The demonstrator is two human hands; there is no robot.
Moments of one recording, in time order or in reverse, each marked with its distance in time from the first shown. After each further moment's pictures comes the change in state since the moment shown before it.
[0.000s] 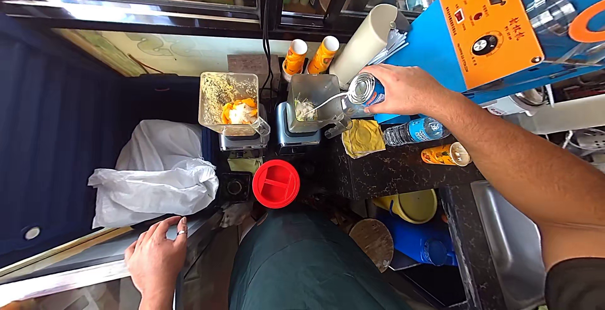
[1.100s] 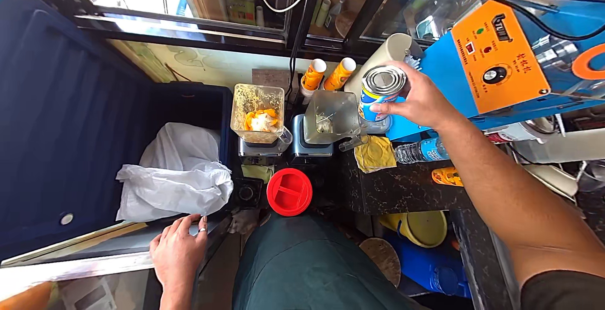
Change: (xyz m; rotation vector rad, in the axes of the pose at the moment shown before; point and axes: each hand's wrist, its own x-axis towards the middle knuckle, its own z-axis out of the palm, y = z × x) left_hand 0.001 -0.002 0.002 0.008 0.031 0.004; right_hand 0.008 -0.040 -0.021 0.842 0.308 -0.115
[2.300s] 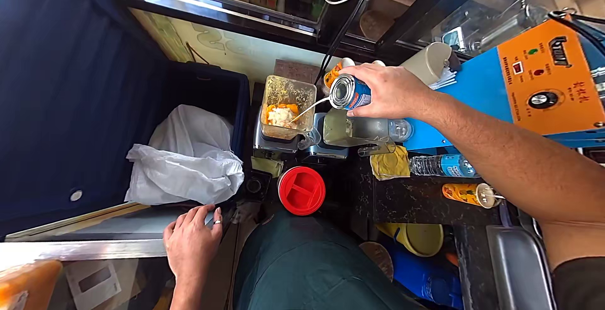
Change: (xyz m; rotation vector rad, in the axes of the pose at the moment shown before) left_hand 0.002 -0.004 0.003 0.001 0.020 -0.006; right_hand 0.101 -0.058 0.088 -0.790 -0.405 -0.170
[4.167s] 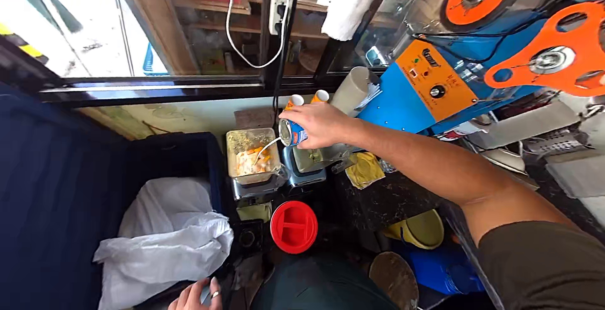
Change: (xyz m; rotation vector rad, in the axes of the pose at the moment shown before) left_hand 0.007 0.003 -0.003 0.029 -0.098 0.041; right_hand 0.008 -0.019 0.003 -0.029 0.032 0.023
